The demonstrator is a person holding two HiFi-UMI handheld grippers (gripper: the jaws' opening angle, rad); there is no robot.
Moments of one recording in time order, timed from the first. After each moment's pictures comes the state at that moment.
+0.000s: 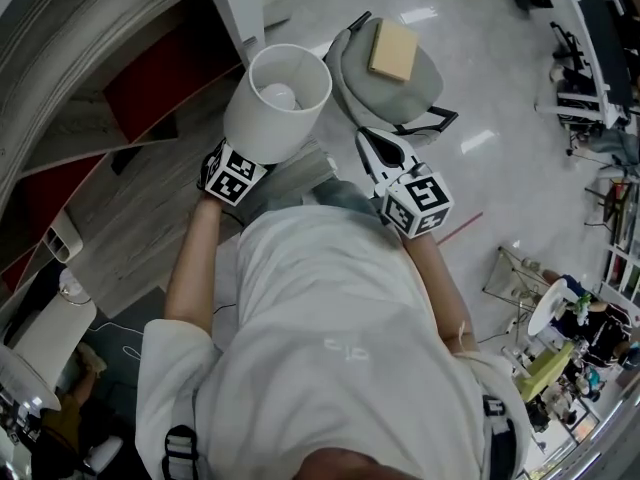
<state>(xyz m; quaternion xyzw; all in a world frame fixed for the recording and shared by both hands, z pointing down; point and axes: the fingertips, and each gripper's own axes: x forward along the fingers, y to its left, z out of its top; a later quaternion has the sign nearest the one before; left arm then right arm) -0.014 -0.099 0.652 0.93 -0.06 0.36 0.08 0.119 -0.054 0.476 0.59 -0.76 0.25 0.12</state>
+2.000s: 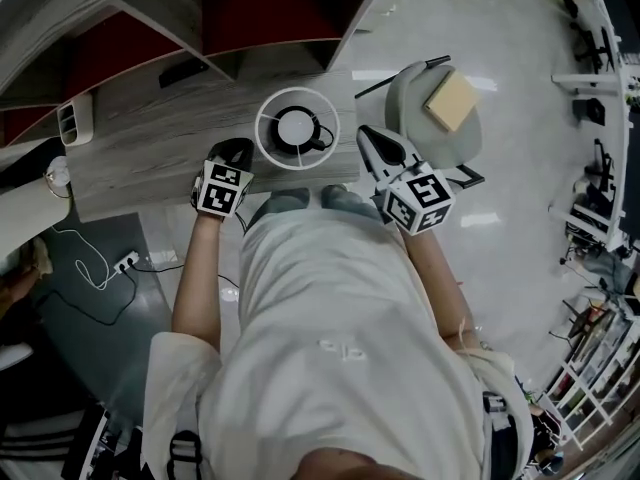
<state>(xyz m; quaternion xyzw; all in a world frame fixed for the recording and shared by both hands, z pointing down) -0.198 -0.059 0.638 0.82 -0.37 0.38 0.23 0.010 -0.087 0.480 0.41 -0.87 0.25 0.14</state>
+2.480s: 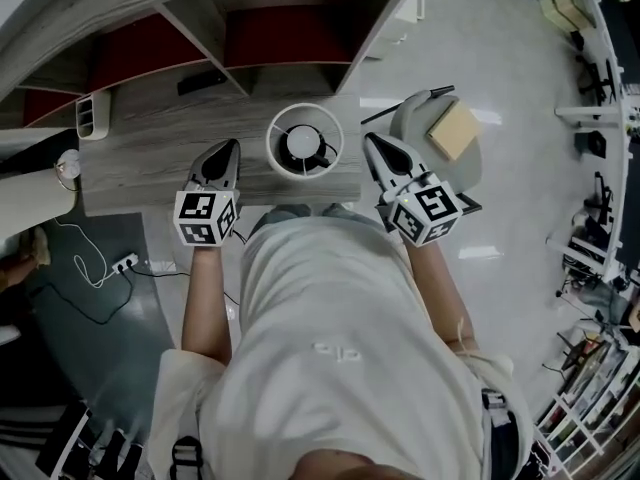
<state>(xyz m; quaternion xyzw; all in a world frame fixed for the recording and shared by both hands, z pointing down) -0.234 -0.082 0.496 0.80 -0.53 0.18 0.20 0.004 -0.102 0.432 0.38 -0.89 0.21 0.11</state>
